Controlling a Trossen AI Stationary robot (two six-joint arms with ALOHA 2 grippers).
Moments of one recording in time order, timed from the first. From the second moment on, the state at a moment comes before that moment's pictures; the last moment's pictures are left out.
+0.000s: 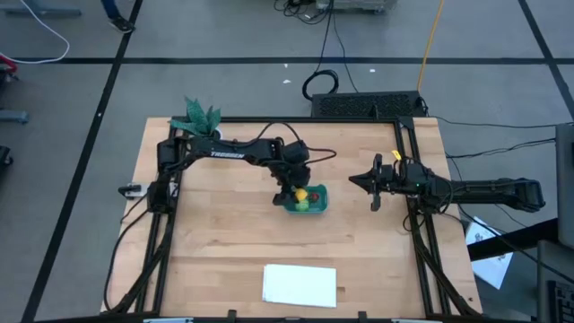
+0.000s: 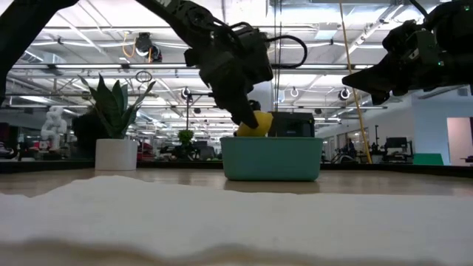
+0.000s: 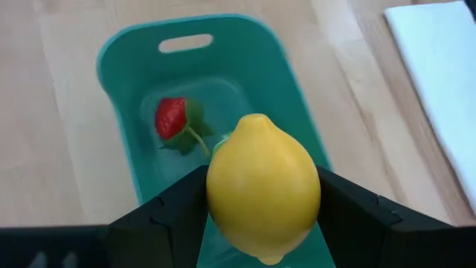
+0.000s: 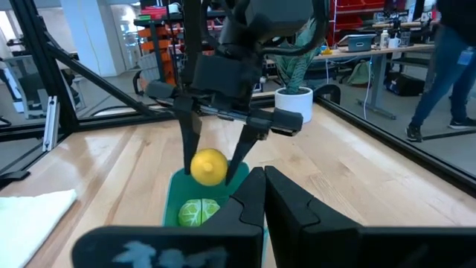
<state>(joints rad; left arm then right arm) 0.22 2.03 1.52 -0.59 0.52 0.38 -0.17 0.49 0.02 0.44 -0.02 0.09</state>
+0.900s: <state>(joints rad) 0.20 2.06 1.52 -0.57 0.50 0.36 -0.17 0.49 0.02 0.43 -0.02 0.09</state>
